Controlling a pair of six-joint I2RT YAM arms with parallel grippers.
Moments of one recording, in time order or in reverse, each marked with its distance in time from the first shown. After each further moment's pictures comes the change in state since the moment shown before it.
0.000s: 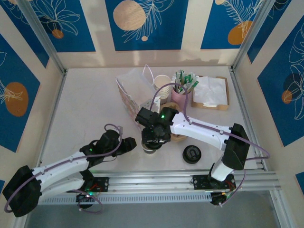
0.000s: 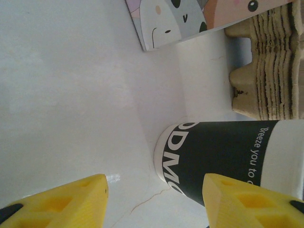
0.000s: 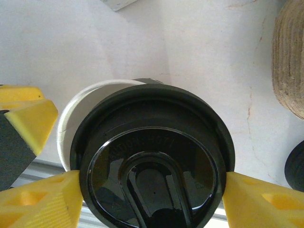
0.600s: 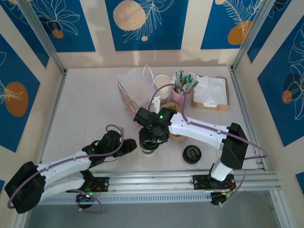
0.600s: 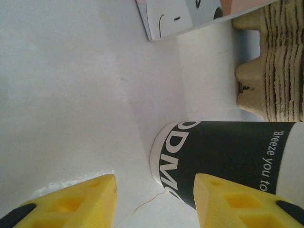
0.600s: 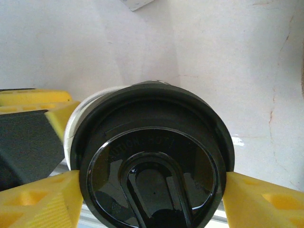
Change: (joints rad) left arm -0.003 0.072 -0.023 0.080 0.032 -0.022; right arm 0.006 0.019 0.000 0.047 -0.027 0.012
